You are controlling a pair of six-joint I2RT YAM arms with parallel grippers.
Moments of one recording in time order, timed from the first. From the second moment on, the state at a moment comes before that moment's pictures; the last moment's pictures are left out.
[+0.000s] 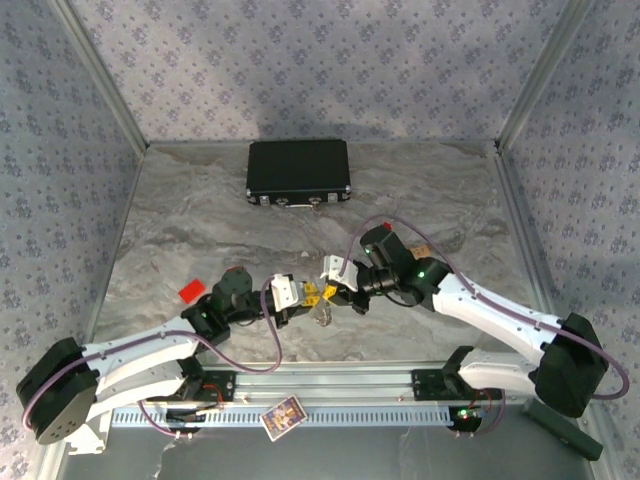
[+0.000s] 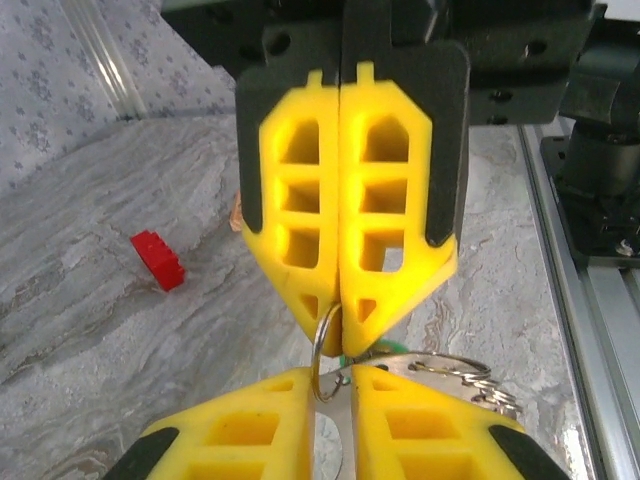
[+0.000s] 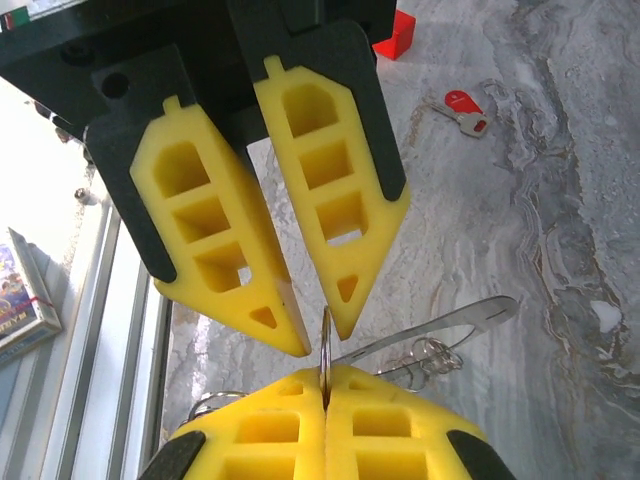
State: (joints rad) left arm -0.90 0.95 0.31 0.39 0.39 0.24; right arm 0.82 1.17 0.83 -0.41 -0.53 -0.47
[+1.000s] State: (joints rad) left arm -0.90 0.94 0.34 0.33 0.42 0.27; right arm 0.83 1.15 0.86 -0.51 -0.47 -0.54
